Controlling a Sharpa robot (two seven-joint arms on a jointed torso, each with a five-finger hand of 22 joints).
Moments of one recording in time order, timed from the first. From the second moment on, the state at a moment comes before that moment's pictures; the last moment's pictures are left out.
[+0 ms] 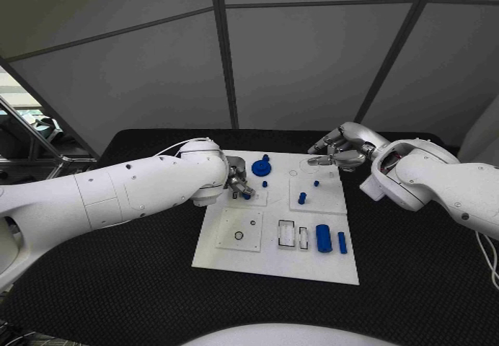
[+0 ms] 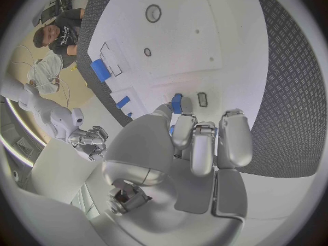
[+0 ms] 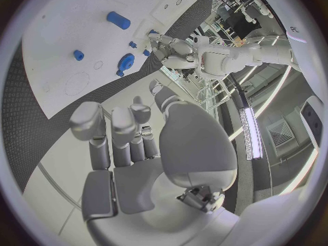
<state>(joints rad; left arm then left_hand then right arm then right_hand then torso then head) 1.23 -0.60 -0.03 1.36 -1.19 0.14 -0.61 1.33 0.08 0.09 0.17 0.39 0.90 0.05 0.45 1.13 1.43 0.00 1.31 1.19 1.47 -0.08 1.57 1.31 0.09 1.38 0.03 1.41 1.27 1.23 -0.81 0.02 1.46 -1.01 -0.26 -0.05 1.24 -0.12 0.25 0.01 0.12 1.04 0.11 0.07 0.11 1.28 0.02 1.00 1.02 1.44 -0.05 1.12 0.98 0.10 1.32 0.06 1.20 1.09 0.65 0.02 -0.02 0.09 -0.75</state>
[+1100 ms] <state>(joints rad) 1.22 -0.56 -0.03 1.30 -1.19 0.16 -0.62 1.17 0.03 0.10 0.18 0.14 0.97 0.02 0.47 1.20 1.47 -0.04 1.40 1.31 1.47 -0.09 1.57 1.31 0.08 1.40 0.02 1.41 1.31 1.23 -0.81 0.02 1.46 -1.01 -0.26 -0.05 1.23 -0.12 0.25 0.01 0.12 1.04 0.11 0.07 0.11 1.28 0.02 1.00 1.01 1.44 -0.05 1.11 0.98 0.10 1.32 0.06 1.19 1.09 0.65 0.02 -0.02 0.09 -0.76</state>
